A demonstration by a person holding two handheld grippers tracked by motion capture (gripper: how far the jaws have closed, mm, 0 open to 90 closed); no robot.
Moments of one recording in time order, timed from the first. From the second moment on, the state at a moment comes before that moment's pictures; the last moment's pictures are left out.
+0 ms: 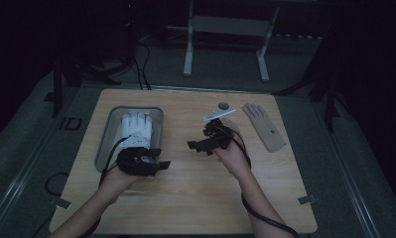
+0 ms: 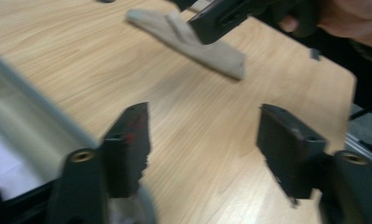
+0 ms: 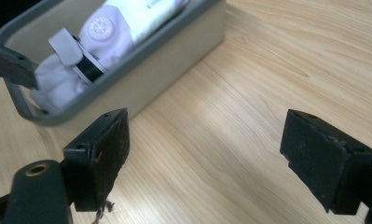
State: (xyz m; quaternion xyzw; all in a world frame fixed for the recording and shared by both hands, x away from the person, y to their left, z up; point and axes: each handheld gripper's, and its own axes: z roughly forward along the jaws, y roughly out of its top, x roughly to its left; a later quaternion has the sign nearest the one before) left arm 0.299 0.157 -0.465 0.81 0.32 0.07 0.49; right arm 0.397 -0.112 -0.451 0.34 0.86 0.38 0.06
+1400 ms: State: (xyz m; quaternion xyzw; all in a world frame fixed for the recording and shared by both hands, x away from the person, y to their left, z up) left arm 0.270 0.086 -0.566 0.83 0.27 0.11 0.48; right arm 0.403 -0.243 -0.513 0.41 0.82 0.36 0.15
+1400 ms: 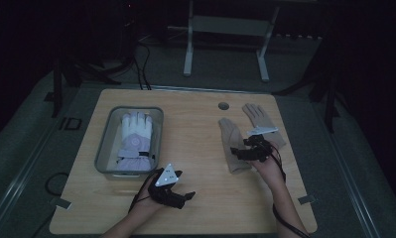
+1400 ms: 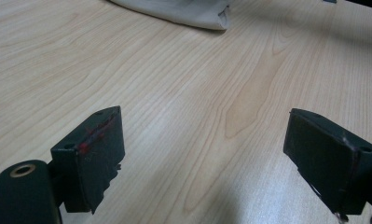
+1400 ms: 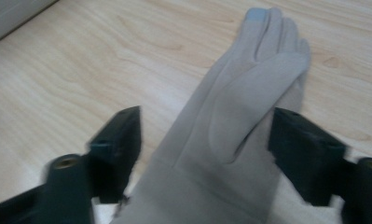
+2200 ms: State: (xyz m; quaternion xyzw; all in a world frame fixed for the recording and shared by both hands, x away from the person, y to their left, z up) left arm 0.261 0.091 -0.568 0.81 0.29 0.13 0.50; right arm 0.451 -0.221 -0.550 0.43 0.83 0.29 0.19
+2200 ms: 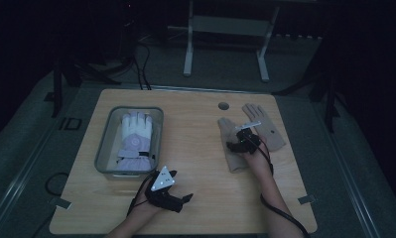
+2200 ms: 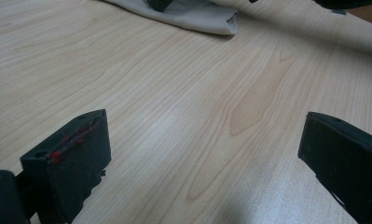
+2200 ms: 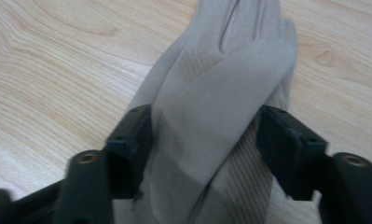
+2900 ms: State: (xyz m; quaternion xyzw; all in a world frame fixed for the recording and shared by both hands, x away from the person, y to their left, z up) left arm 0.255 0.094 -0.568 0.78 0.30 0.15 0.52; right arm 0.400 -0.172 -0.481 0.48 0.77 0.39 0.17
